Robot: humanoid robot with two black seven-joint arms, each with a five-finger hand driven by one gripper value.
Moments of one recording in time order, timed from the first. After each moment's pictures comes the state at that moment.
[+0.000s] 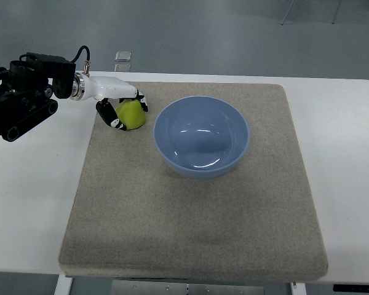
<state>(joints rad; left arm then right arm) -1.16 0.44 -0.21 -0.76 1.70 -0.30 -0.39 0.03 0.00 -0.10 0.17 -0.04 -0.09 0.01</state>
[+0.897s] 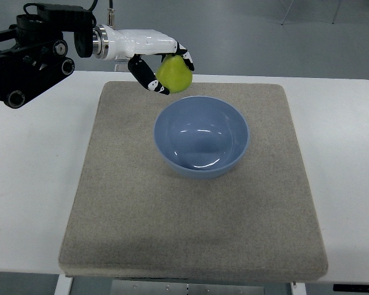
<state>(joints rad) -1.32 0.44 -0.27 -0.96 1.55 -0.31 -0.39 0.03 0.00 -0.10 0.17 -0.04 -0.09 0.01</state>
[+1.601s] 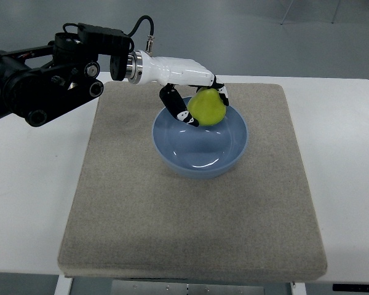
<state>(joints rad) -1.30 0.37 -0.25 -1.06 1.56 -0.35 -0.39 0.03 0.00 -0.10 0.17 -0.04 -0.09 0.01</state>
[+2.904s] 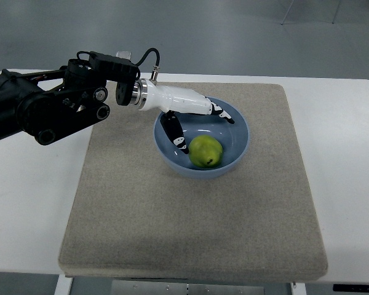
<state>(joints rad) -1.25 0.35 -0.19 -1.05 1.55 -0.34 -0.39 0.03 0.00 -0.10 0.17 -0.04 -0.09 0.01</state>
